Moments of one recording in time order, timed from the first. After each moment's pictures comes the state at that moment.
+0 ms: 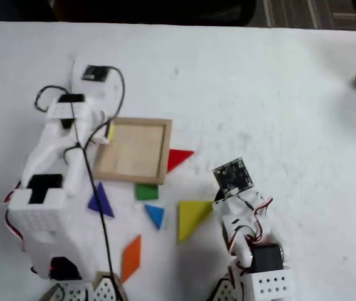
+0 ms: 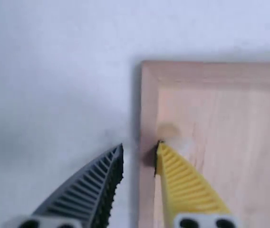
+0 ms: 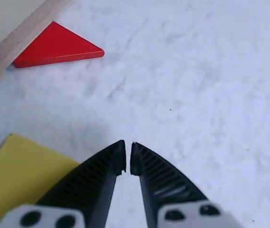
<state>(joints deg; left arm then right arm) -10.1 25.7 4.6 61.1 -5.8 -10.9 -101.8 95.5 57.1 21.2</state>
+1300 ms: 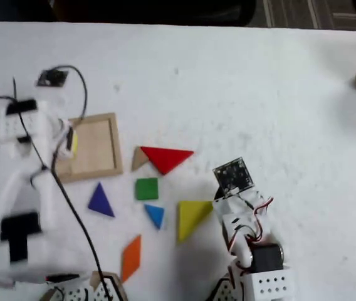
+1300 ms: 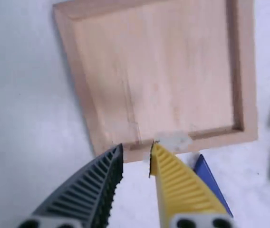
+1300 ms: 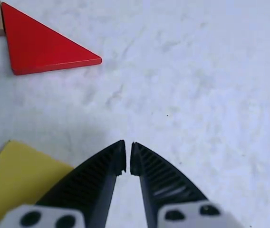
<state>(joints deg) -18.1 -3.5 22.9 72.4 -13.3 -10.9 -101.8 96.4 55.3 21.1</state>
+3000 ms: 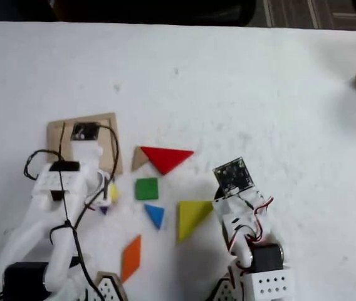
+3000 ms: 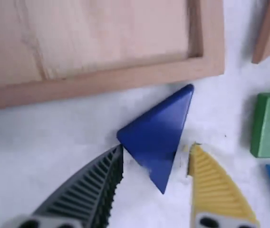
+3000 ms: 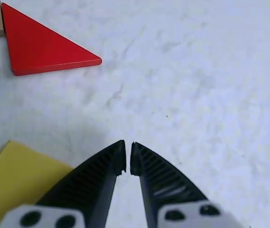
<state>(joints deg) -7.1 -21.2 58.5 56.6 3.1 -10.9 -101.8 96.4 55.3 21.1</state>
